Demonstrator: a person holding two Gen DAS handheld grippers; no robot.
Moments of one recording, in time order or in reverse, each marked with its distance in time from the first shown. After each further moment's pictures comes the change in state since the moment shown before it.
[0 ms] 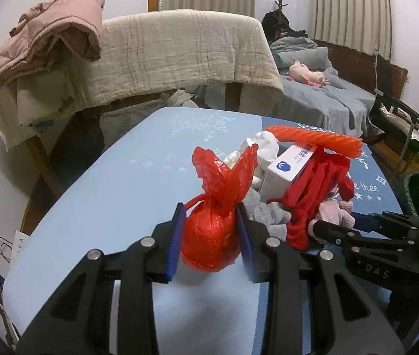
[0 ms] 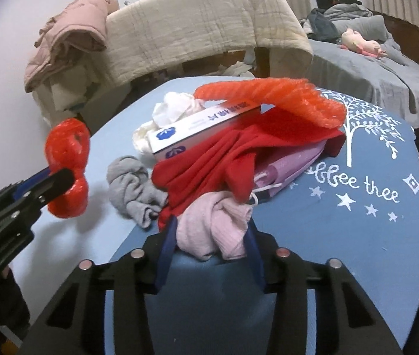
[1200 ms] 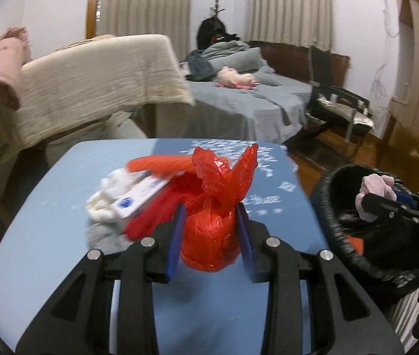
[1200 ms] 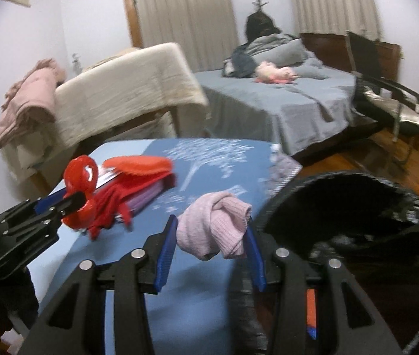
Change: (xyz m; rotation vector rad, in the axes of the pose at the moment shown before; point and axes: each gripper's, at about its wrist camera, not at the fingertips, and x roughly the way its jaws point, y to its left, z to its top) left arm -0.033 -0.149 0.015 0.156 -0.052 -0.261; right arm -0.176 -0.114 -0.035 0.167 -0.230 -0.266
